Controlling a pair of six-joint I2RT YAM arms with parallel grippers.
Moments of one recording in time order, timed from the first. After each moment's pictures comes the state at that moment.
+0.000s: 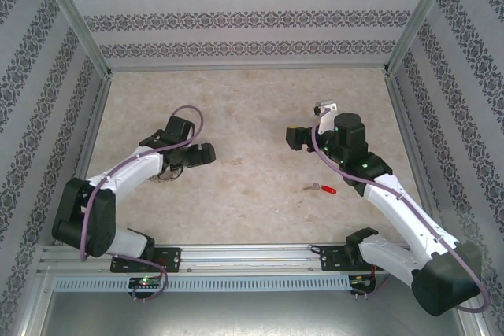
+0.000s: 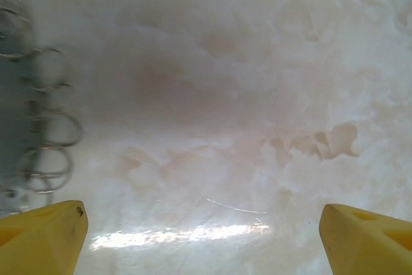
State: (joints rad) left arm -0.30 1.41 0.85 -0.52 0.11 -0.53; right arm 0.37 1.00 0.76 -0.19 -0.15 0.21
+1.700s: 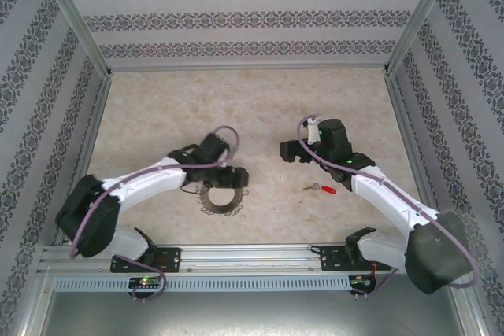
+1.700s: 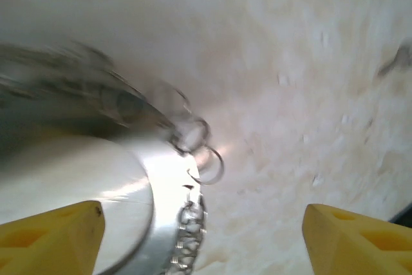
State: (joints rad) left arm -0.62 1.40 0.85 -0.49 0.26 -0.61; right arm 0.41 1.18 0.70 -0.19 -0.18 0.26
